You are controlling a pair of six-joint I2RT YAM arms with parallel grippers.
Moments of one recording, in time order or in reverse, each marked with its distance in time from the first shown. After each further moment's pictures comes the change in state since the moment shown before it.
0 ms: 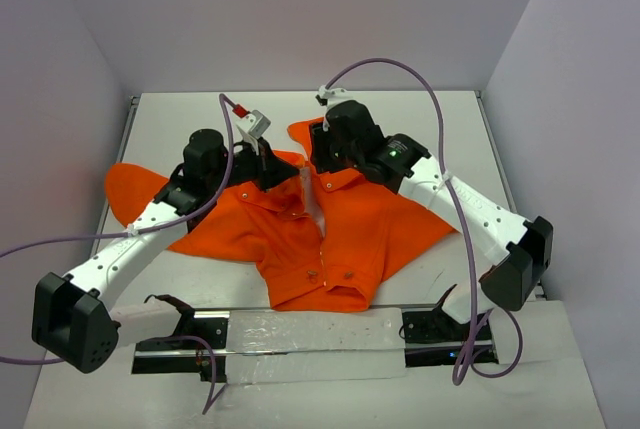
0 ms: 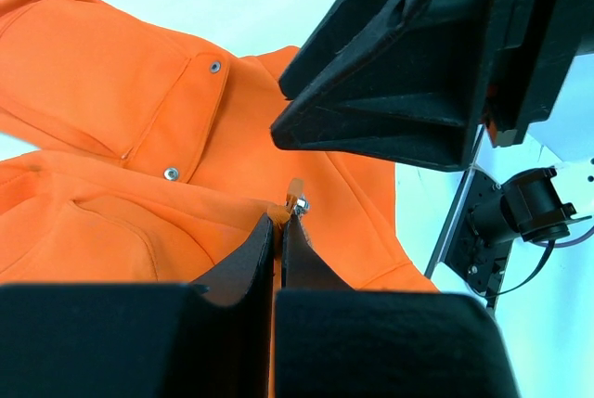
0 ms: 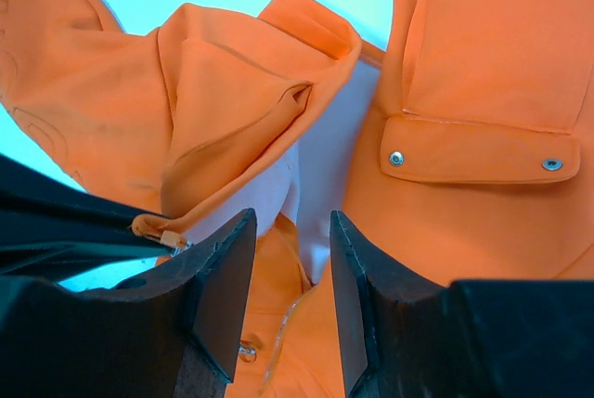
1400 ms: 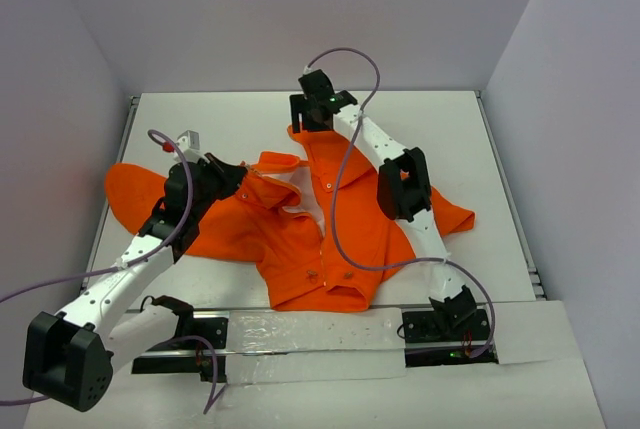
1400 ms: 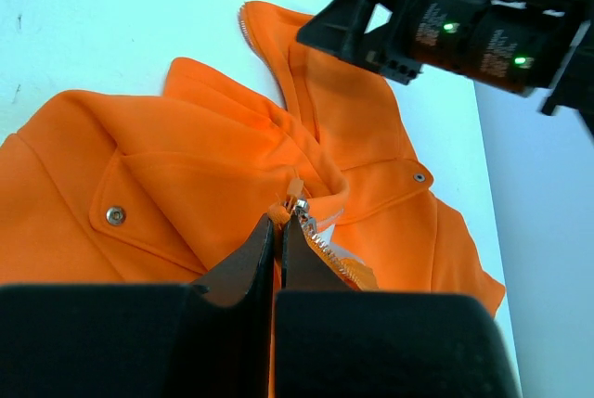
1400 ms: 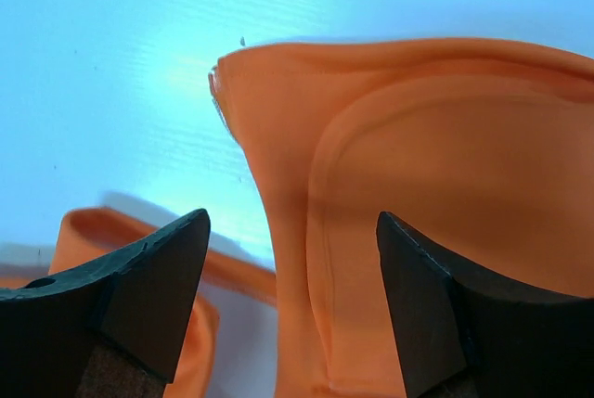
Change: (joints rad) left arm 0.125 -0.204 -0.298 0.033 -0.639 -0.473; right arm -0.250 1.037 0.908 -0.081 -0.057 0.005
